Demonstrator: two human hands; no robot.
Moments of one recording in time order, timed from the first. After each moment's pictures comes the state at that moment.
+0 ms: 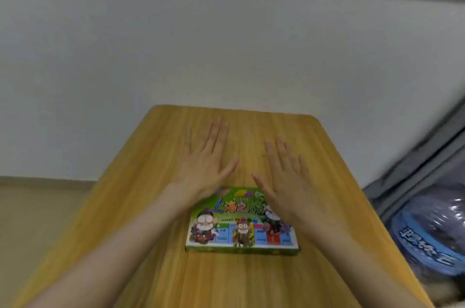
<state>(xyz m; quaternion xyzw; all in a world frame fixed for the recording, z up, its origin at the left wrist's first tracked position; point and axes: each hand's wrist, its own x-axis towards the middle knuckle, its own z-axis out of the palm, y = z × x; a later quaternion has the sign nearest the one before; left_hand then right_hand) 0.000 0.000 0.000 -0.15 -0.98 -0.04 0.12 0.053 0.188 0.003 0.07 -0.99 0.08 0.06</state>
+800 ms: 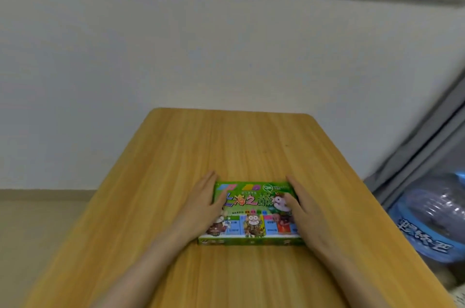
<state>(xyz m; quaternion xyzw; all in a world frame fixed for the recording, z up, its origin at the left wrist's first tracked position) 0.045 -0.025 -0.065 -0.13 -0.93 -0.35 -0.03 0.101 0.193 -0.053 -0.06 -0.87 0.48 0.07</state>
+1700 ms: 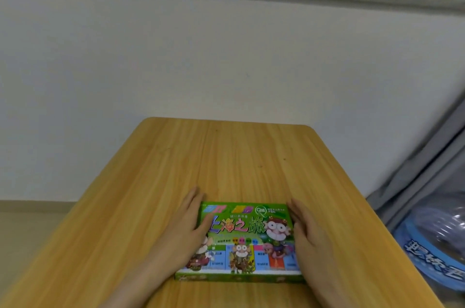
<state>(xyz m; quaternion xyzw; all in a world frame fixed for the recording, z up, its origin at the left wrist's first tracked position) 0.052 -0.027 -0.070 -0.11 -0.91 -0.39 -0.02 0.100 0.202 -0.069 -0.09 -0.79 0.59 0.10</state>
